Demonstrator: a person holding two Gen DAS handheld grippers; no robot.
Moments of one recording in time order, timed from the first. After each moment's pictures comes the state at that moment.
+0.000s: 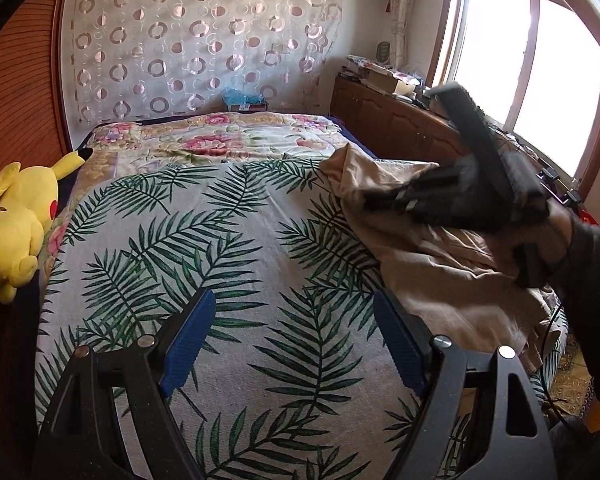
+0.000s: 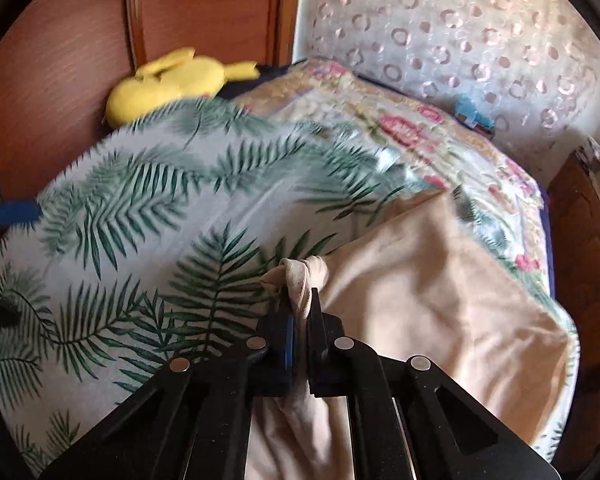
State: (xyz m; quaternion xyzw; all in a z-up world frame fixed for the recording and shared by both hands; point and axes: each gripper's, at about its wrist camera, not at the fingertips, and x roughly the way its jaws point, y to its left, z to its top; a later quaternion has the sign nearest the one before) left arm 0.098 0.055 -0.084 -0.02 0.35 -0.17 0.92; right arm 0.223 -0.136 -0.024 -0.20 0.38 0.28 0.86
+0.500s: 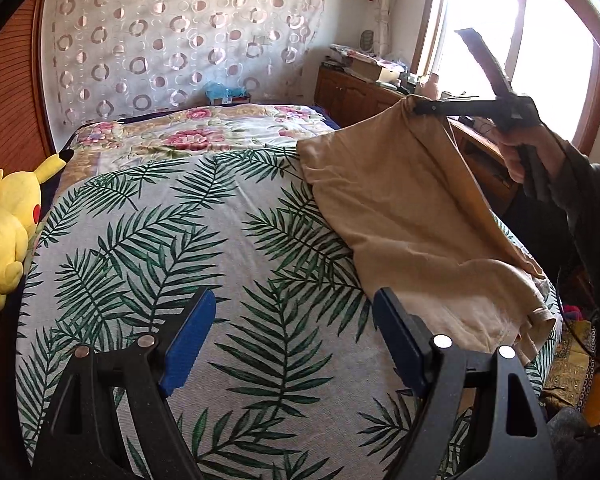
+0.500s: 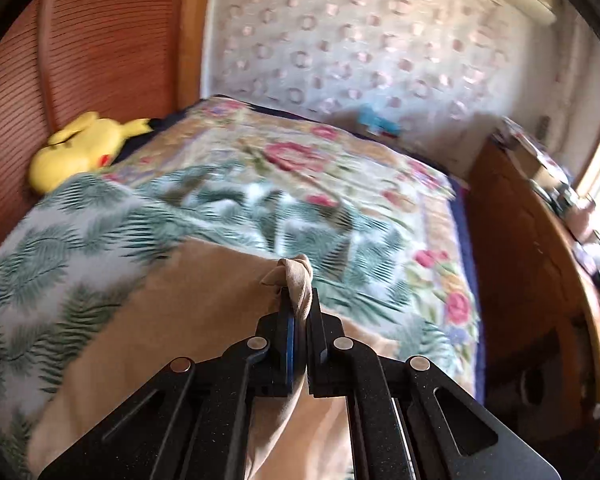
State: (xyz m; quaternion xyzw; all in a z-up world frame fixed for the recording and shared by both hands) left arm 0.097 0.030 -0.088 -0.01 0.36 -0.19 0.91; right arm 0.255 -0.256 0.029 -0.16 0.34 0.13 0.92
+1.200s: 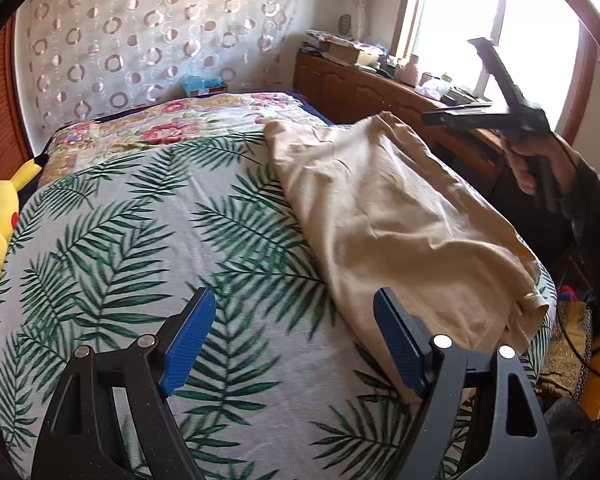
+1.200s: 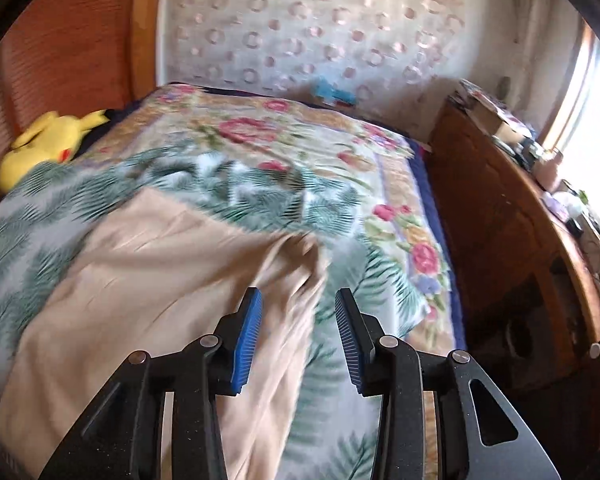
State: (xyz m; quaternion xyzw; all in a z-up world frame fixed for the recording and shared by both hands) left arm 0.097 -0.011 -0.097 0.01 0.38 -0.22 0.90; right arm 0.230 -0.250 0.003 -0.14 0.36 0.08 0.92
